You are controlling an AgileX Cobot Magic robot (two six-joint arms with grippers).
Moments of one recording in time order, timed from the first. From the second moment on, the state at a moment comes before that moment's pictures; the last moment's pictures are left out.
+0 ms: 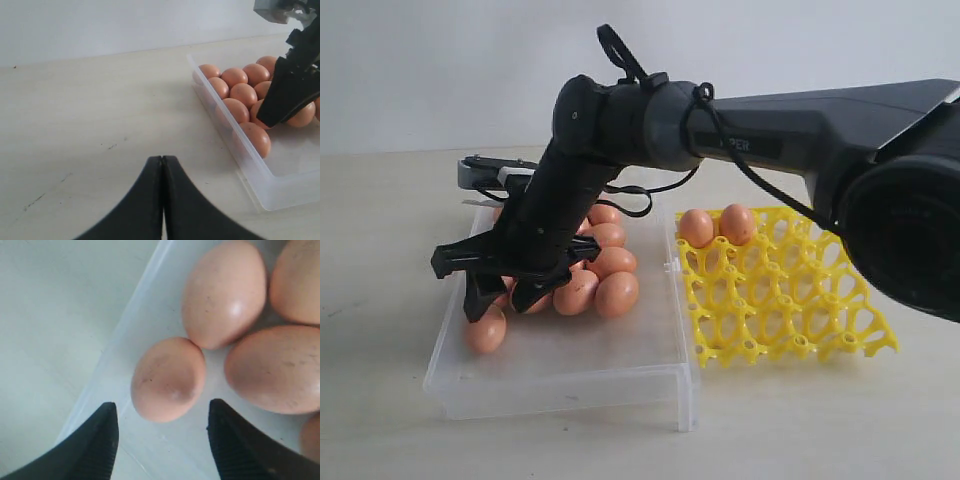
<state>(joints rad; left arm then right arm) -0.06 0.01 0.00 -0.19 0.37 0.21 0.73 2.35 -1.91 0.56 0.97 -0.12</state>
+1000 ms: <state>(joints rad) -0.06 0.01 0.00 -0.19 0.37 0.21 0.73 2.43 -1.94 0.61 0.86 -0.12</state>
